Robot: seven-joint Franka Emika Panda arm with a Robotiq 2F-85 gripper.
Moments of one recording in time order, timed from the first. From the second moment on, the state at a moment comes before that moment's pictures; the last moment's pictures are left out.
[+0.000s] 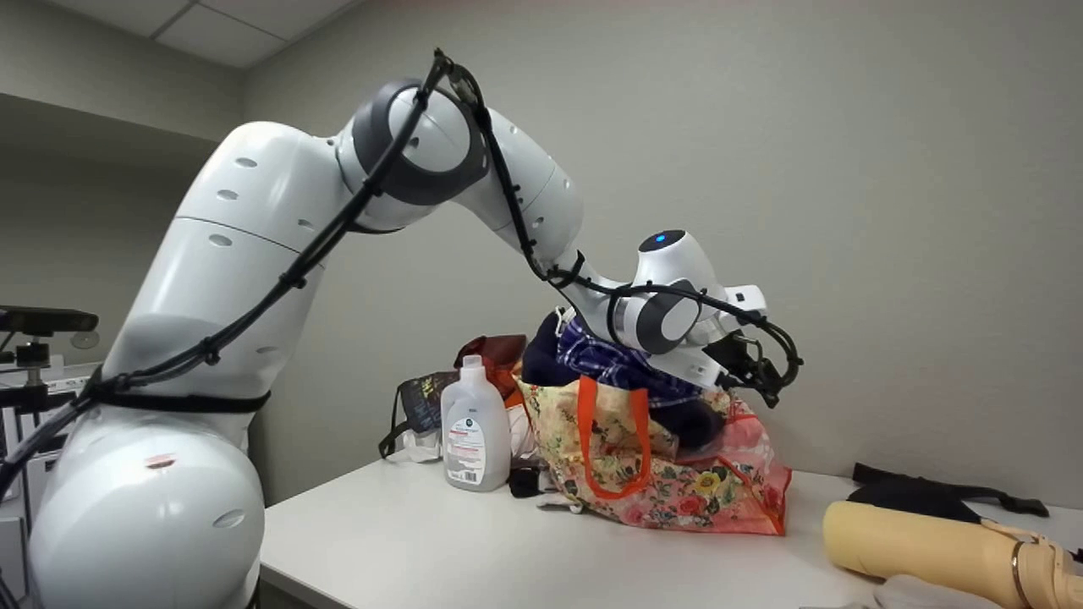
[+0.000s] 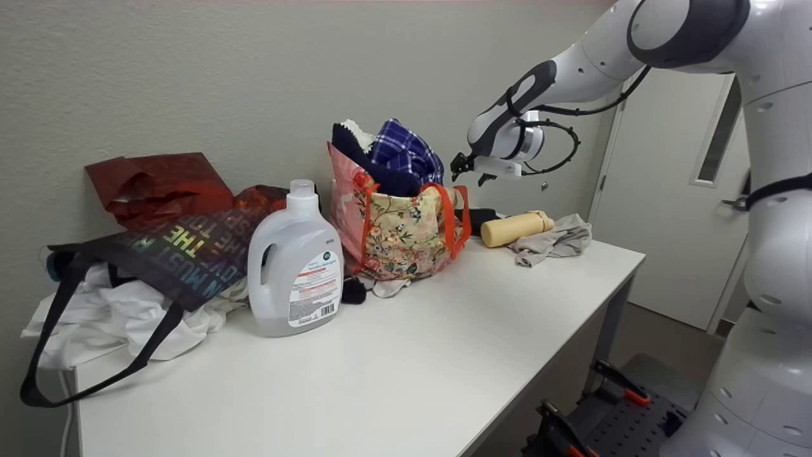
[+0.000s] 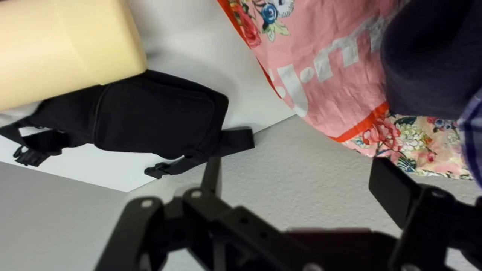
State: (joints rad) arm -0.13 0.39 -0.18 -1.87 0.21 2.95 0.03
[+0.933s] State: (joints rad) arm -0.21 0.40 -0.03 -1.79 0.31 2.60 0.02
